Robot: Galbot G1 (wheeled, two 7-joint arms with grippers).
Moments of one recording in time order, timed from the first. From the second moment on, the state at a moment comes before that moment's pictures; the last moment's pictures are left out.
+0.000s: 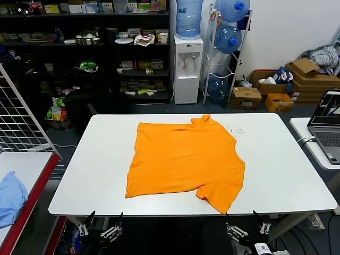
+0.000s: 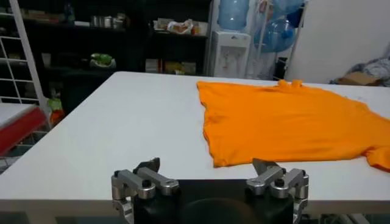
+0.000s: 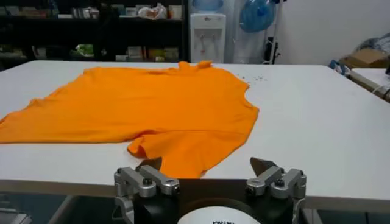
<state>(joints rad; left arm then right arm) 1.92 -1.00 -0.39 -2.22 -0.47 0.02 -0.31 -1.96 1.36 0.61 2.24 0.22 -0.22 0.02</state>
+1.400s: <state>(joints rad) 1.48 -1.07 -0.15 -1.93 -0.48 0.13 -0.37 -1.67 1.50 0.47 2.00 0.08 -0.30 0.09</state>
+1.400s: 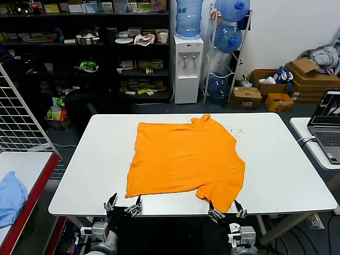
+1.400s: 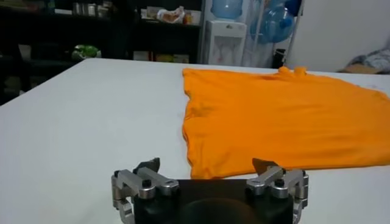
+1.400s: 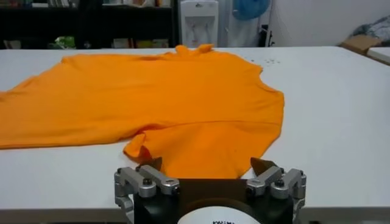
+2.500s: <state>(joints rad) 1.46 -1.06 -0.13 -1.92 -0.51 0.16 -0.39 -1.75 1.47 0.44 2.08 0.11 -0.27 0.15</state>
